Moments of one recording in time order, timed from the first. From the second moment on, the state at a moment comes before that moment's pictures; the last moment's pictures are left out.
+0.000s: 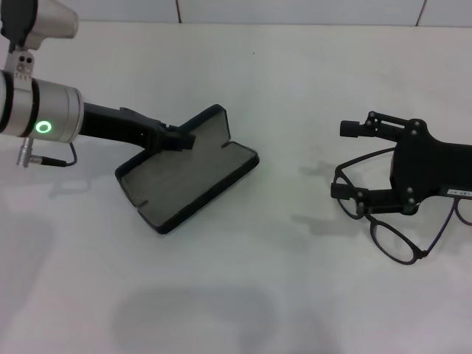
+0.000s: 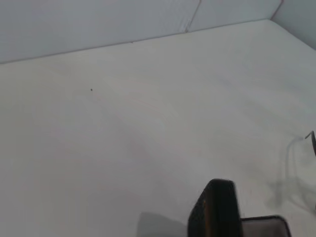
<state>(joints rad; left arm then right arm) -1.05 -2.08 2.85 -0.62 0.04 1.45 -1.61 0.50 1.99 -0.99 -0.51 -1.58 -1.65 0.85</state>
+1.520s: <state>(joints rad) -1.25 -2.09 2.85 -0.28 0.02 1.17 -0.82 0.42 2.01 -0.99 -0.49 -1.58 -1.67 0.74</state>
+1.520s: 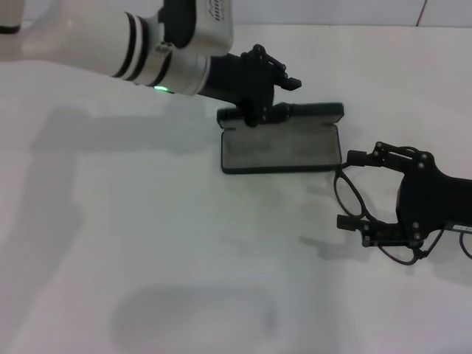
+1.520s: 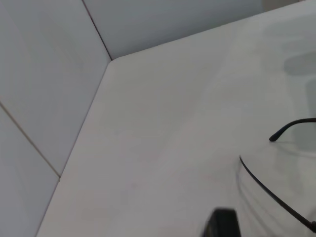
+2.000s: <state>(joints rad) -1.18 -2.07 2.84 -0.28 -0.25 1.37 -0.84 0.41 2.00 -0.99 -0.51 -1.57 -1.67 0.78</state>
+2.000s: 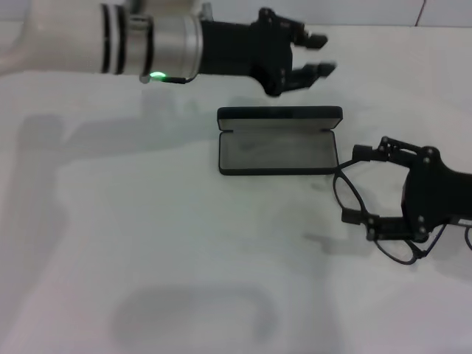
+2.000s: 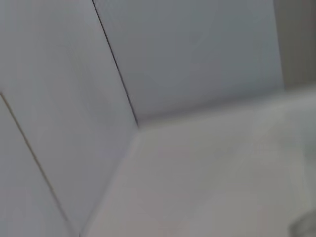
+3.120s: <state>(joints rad) -0.76 -2.09 2.84 -0.20 -0.58 1.55 -0.90 0.58 2.02 -1.28 -1.43 -2.37 -1.73 2.41</state>
